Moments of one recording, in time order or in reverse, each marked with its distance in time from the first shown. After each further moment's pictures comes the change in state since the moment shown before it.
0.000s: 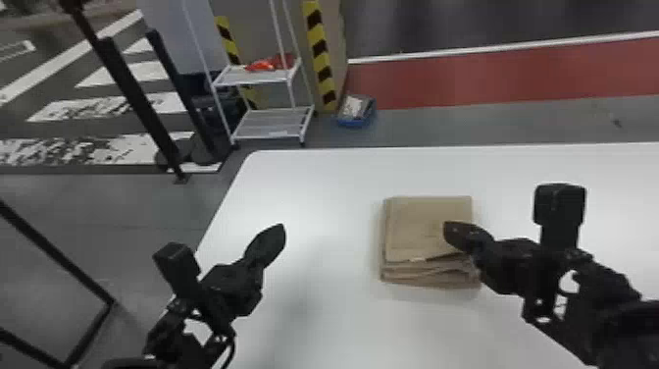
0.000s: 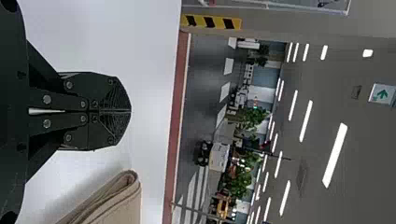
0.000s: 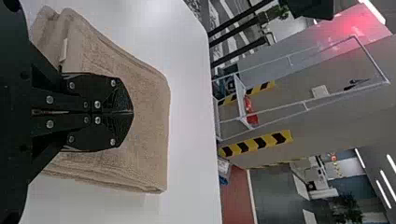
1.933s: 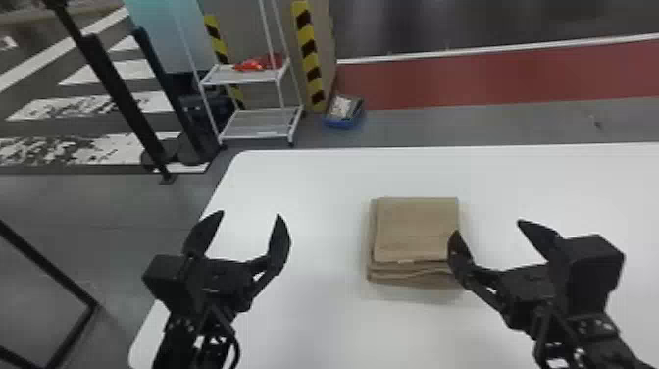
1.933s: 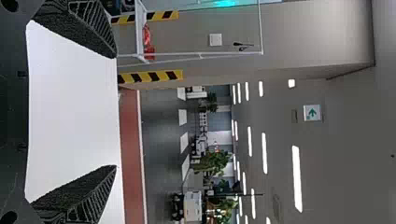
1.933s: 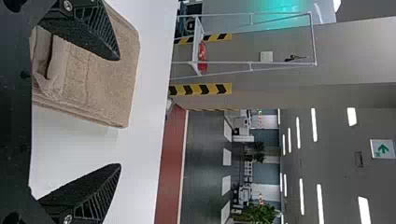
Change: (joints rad) left arm 0.102 -0.120 -0.091 -0.177 -0.321 -0.198 0.317; right arm 0.306 -0.042 0.060 -0.207 0.249 -0.403 -0.238
